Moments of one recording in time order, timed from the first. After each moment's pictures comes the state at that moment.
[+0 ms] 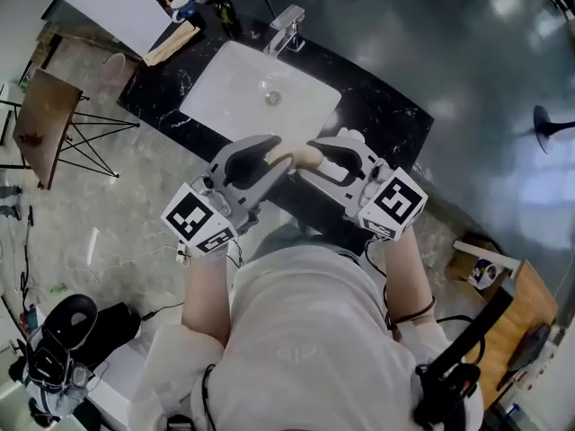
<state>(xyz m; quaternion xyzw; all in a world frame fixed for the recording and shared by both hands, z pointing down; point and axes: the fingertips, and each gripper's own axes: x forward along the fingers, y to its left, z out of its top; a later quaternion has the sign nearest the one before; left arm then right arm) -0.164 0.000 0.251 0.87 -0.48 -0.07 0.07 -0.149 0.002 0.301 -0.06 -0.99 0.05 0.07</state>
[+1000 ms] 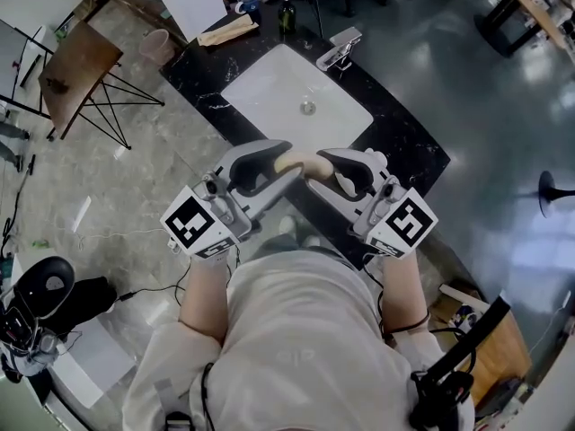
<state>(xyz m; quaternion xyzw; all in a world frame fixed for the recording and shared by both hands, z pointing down) -0.200 0.073 0.199 0.84 -0.54 -0.10 0.00 -0.183 0.070 0.247 -0.13 -0.99 0.01 0.02</state>
